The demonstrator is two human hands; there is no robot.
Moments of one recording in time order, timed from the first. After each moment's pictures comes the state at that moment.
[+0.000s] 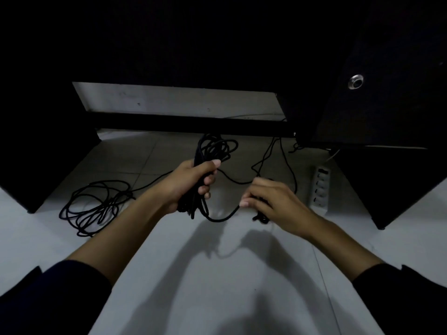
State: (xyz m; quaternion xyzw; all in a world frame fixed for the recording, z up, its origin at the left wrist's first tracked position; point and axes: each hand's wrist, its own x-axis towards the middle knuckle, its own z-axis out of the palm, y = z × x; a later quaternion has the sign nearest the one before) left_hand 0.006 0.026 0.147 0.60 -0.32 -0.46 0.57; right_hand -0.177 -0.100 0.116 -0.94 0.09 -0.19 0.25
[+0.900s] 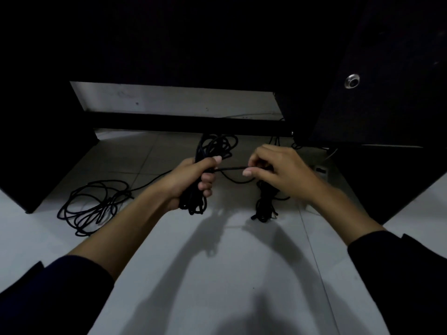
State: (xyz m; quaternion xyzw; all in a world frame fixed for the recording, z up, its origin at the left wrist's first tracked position) left_hand 0.000 0.017 0.151 0.57 -0.26 -0.49 0.60; right_hand -0.163 -0.134 0.158 -0.95 0.08 -0.24 0.18
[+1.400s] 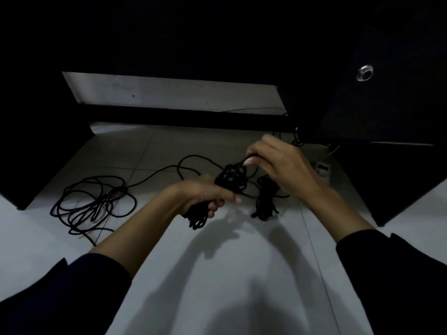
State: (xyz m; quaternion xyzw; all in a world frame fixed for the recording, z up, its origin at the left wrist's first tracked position) left_hand -0.005 0.003 0.131 0.68 -0.34 -0.55 0.36; right_hand -0.150 -0.145 0.142 -0.94 0.06 -0.32 0.06
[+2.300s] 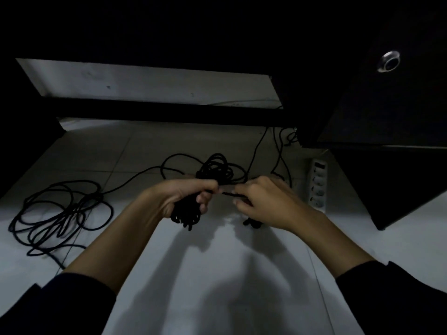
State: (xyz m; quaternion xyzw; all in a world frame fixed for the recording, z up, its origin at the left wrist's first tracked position) left_hand 0.023 -0.043 0.108 0.63 -0.17 -0.61 0.44; right_hand -0.141 -0.144 0.109 -0.98 0.15 -0.05 0.08
